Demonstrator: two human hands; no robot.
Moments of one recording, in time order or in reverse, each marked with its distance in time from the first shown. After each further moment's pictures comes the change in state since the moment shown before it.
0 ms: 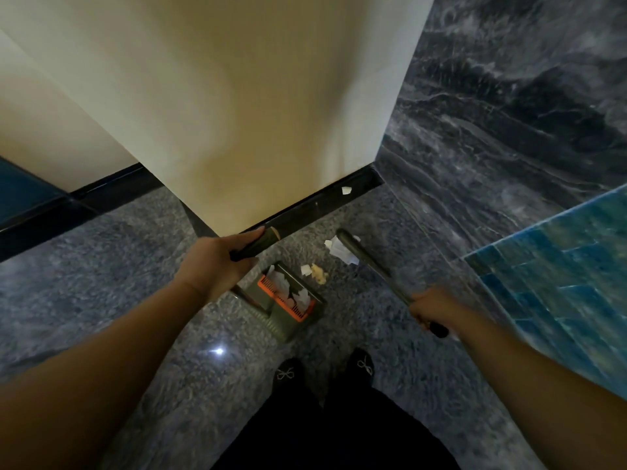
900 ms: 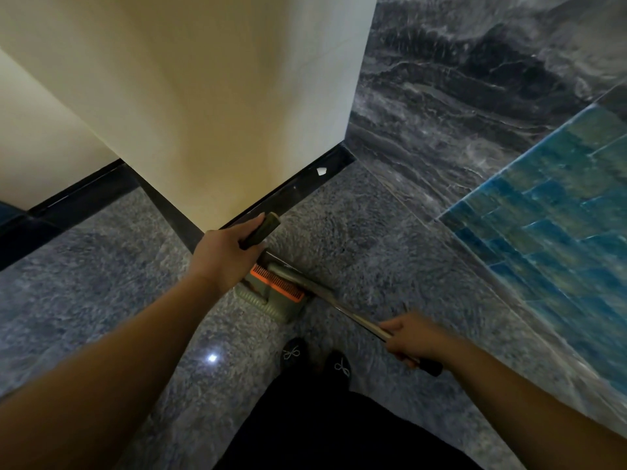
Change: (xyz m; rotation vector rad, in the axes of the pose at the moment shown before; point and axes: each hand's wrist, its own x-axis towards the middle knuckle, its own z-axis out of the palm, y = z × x) left_hand -0.040 -0.008 -0.003 0.017 -0.044 0.088; right_hand -0.120 0.035 0.111 0.013 -0.209 -0.058
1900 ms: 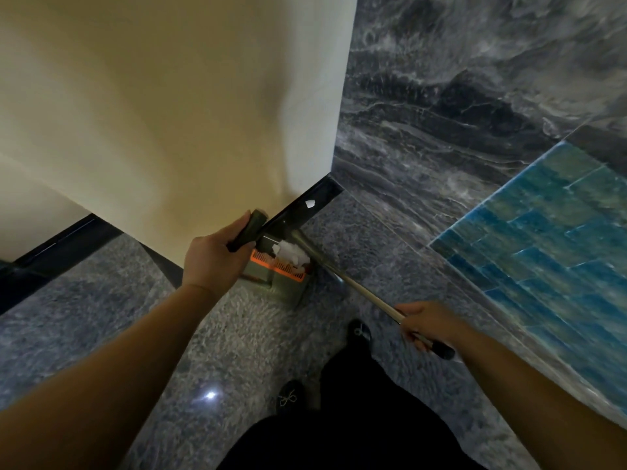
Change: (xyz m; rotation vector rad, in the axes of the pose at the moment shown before) left_hand 0.082 0.050 -0.010 -0.110 0.156 0.036; right_hand 0.018 -0.025 -0.103 0.351 0.218 -0.037
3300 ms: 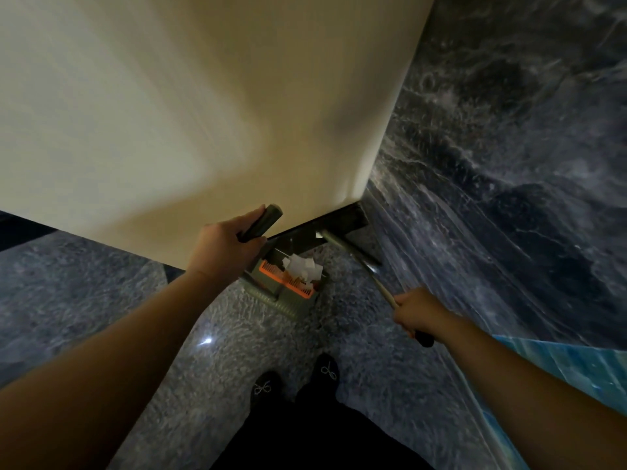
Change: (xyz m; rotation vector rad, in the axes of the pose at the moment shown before) left_hand 0.197 0.128 0.103 0.069 0.113 -0.150; right_hand 0.251 -0.180 -0.194 -0.622 -0.095 -0.067
